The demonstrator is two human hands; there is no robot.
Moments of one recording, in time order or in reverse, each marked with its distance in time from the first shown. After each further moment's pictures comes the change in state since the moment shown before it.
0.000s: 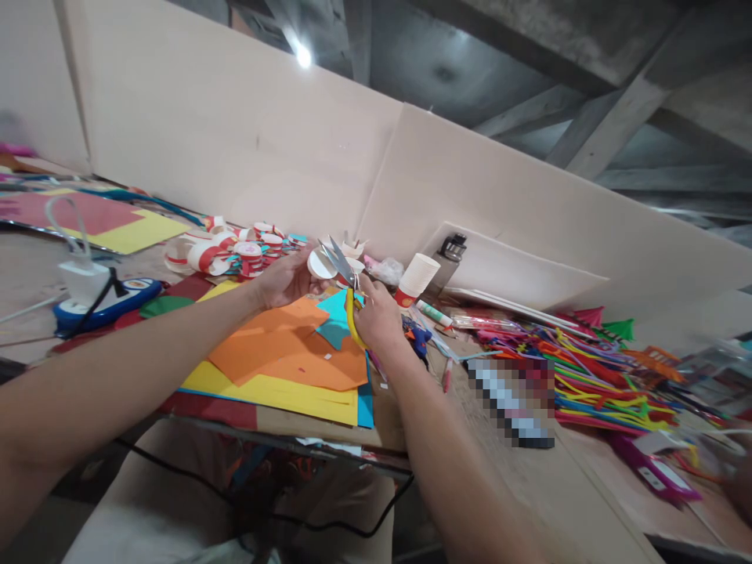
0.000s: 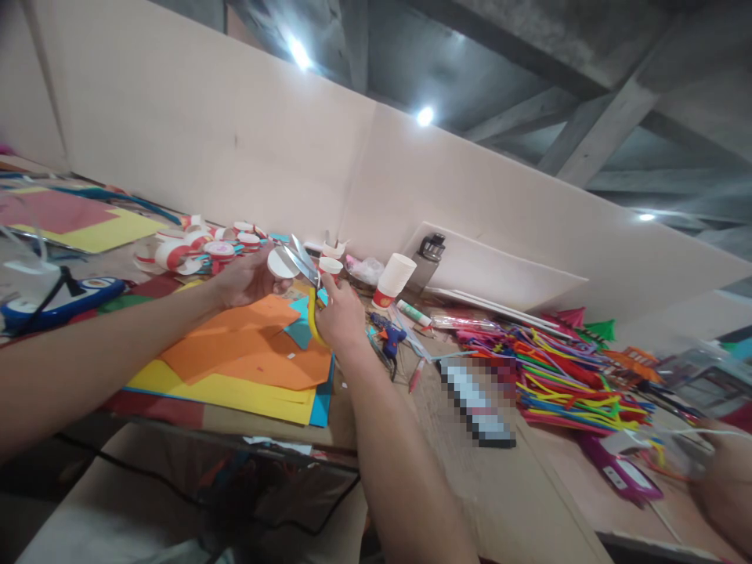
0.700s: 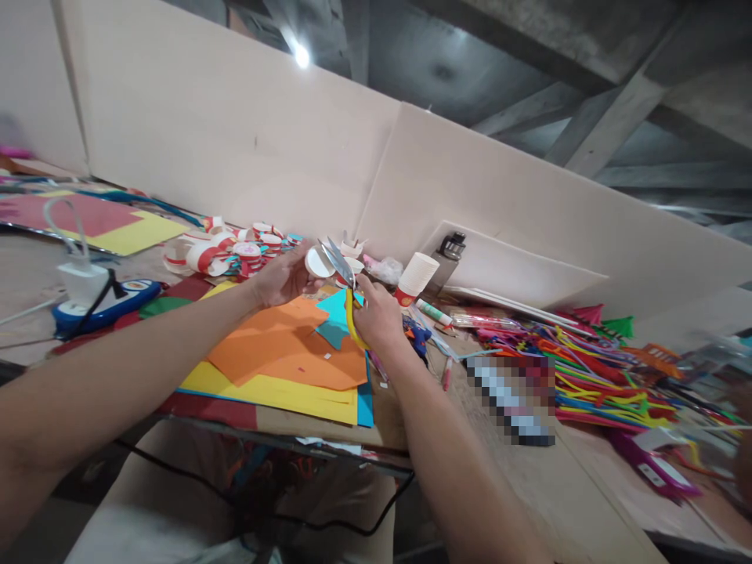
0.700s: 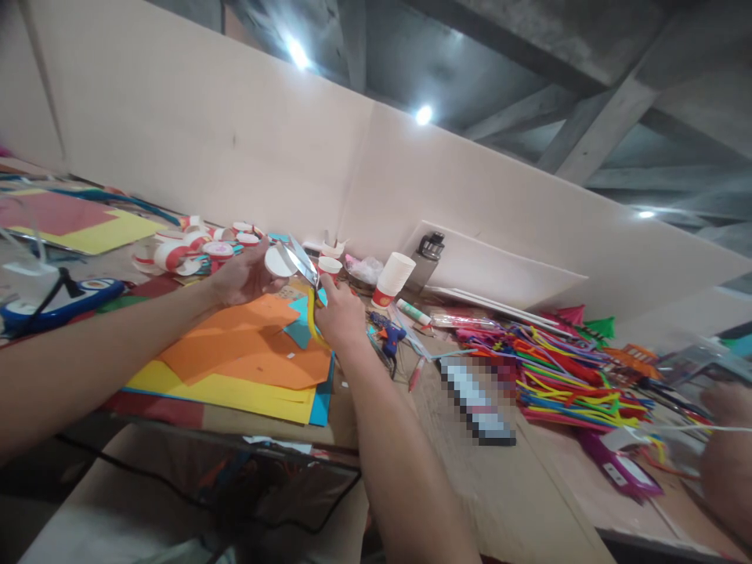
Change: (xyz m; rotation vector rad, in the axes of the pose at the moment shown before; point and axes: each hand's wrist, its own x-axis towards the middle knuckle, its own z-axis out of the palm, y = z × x) left_hand -0.001 0.004 0.000 -0.029 0.046 -0.022; right_hand -0.001 -0.002 -0.003 -0.021 -0.012 0.014
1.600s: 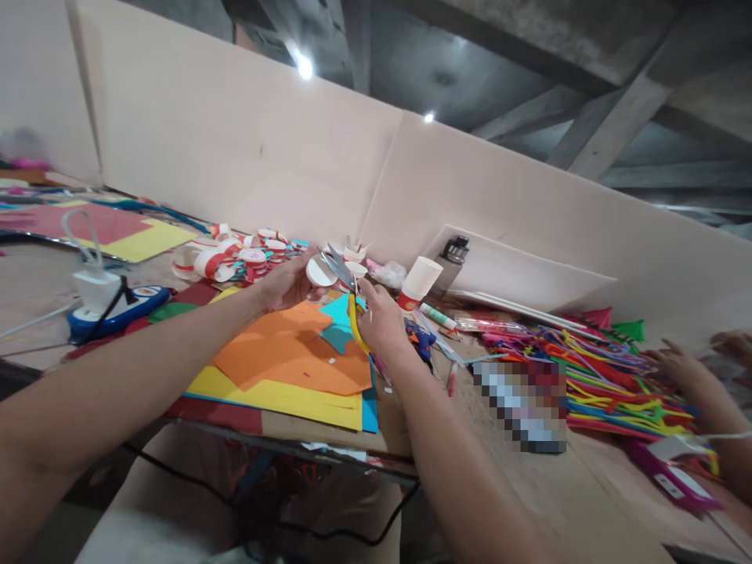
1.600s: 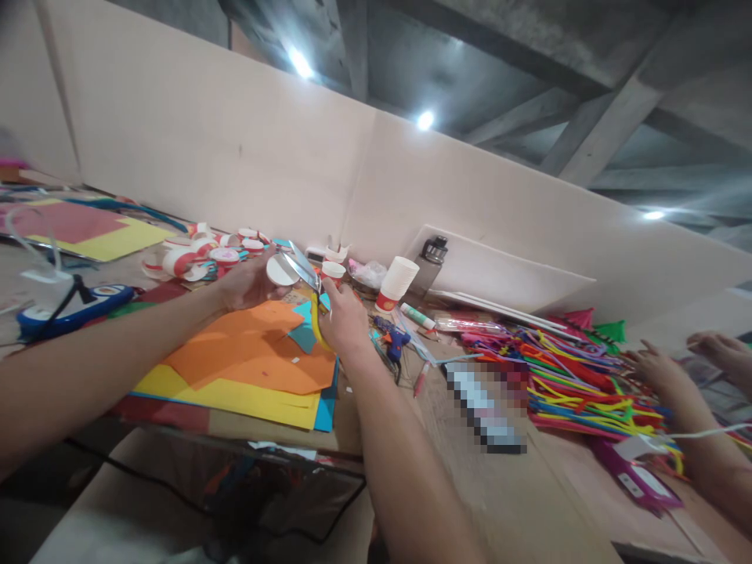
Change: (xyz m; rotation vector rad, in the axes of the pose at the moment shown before) left_hand -0.001 0.002 0.001 0.083 -0.090 -0.024; right_hand 0.000 0.005 0.000 0.063 -0.013 -0.069
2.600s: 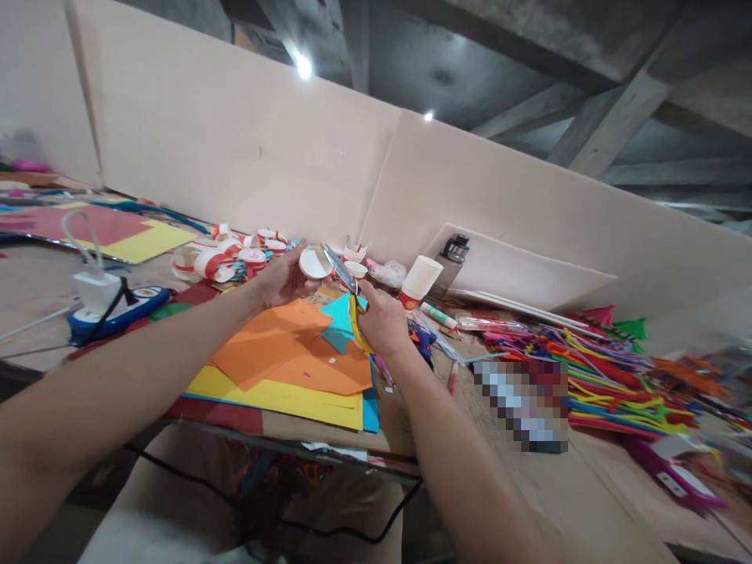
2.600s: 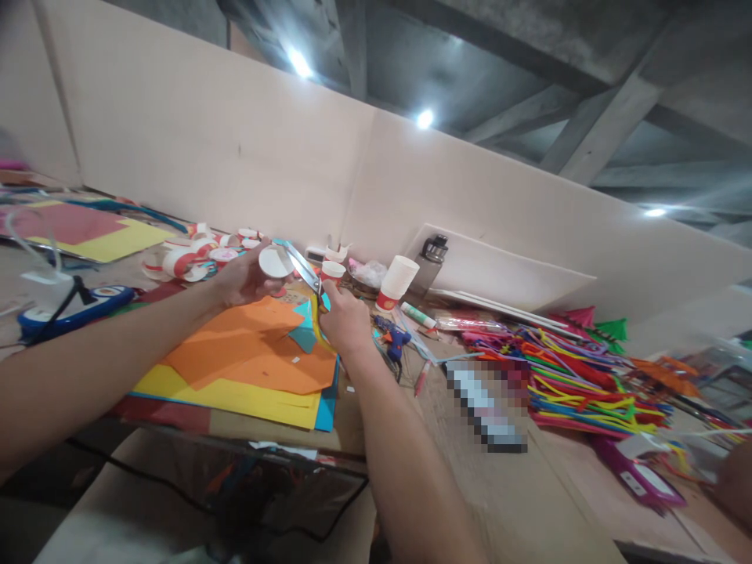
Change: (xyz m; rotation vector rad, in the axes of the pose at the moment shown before) left_hand 0.000 0.010 0.000 -0.046 0.120 -0.052; right_hand 0.001 -0.001 0.000 -0.068 -0.005 0.033
